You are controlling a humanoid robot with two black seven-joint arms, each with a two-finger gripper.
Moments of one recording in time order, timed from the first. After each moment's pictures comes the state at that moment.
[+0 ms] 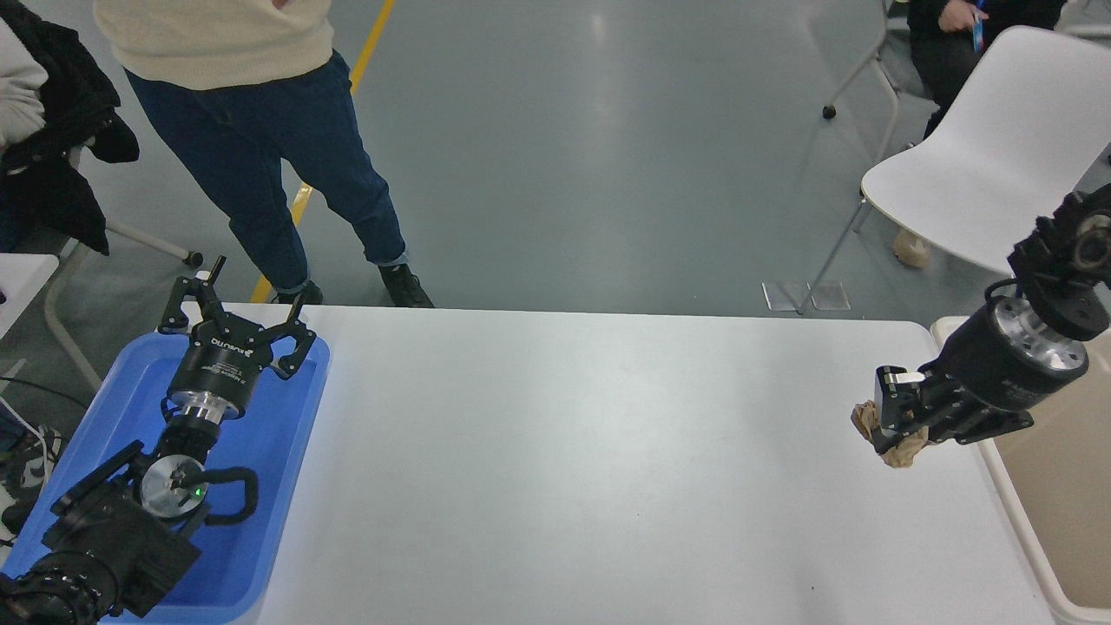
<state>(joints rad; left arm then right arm) -0.60 0.23 -0.89 -0.31 -0.13 -0.77 -0.36 2.12 -0.63 -1.19 1.44 -0.31 0.77 -0.03</state>
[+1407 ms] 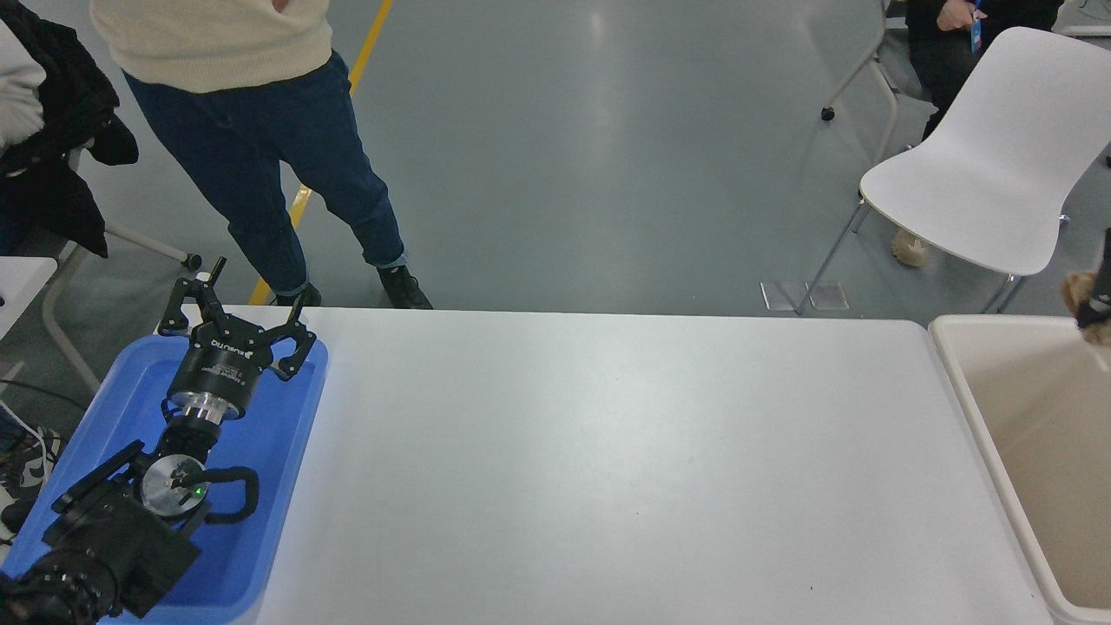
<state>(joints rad) -0.60 0.23 -0.89 -0.31 -0.13 -0.77 -0.36 2.19 -0.88 -1.55 1.10 -0.27 0.79 -0.03</state>
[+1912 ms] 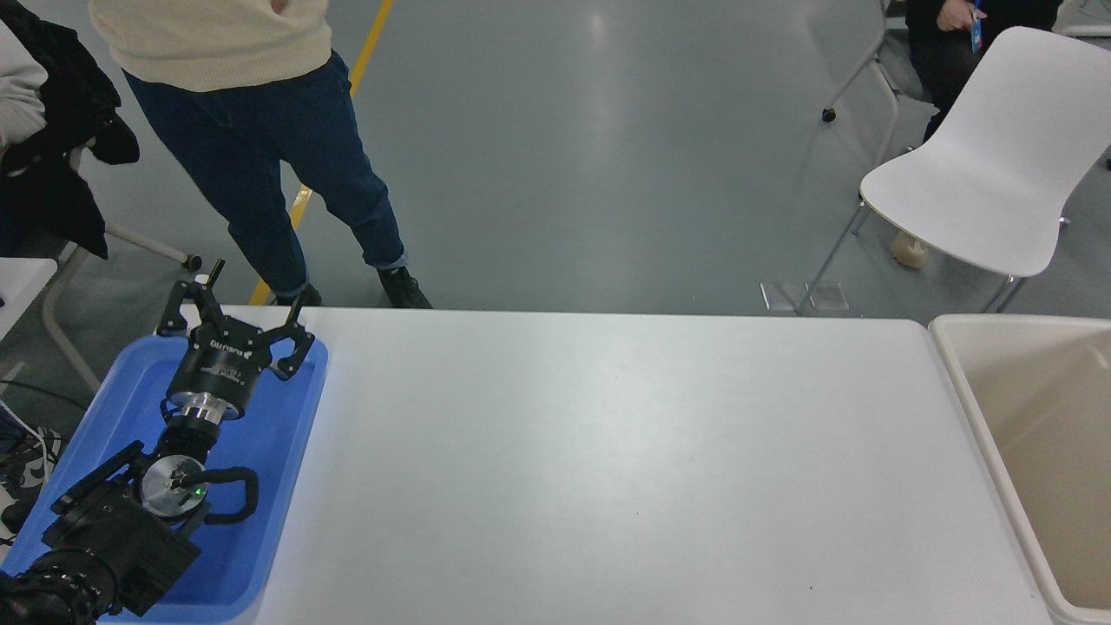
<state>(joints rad) -0.60 0.23 -0.89 -0.31 -0.13 -0.77 -0.36 1.58 -0.96 -1.17 0.66 -0.26 0.79 -0.03</state>
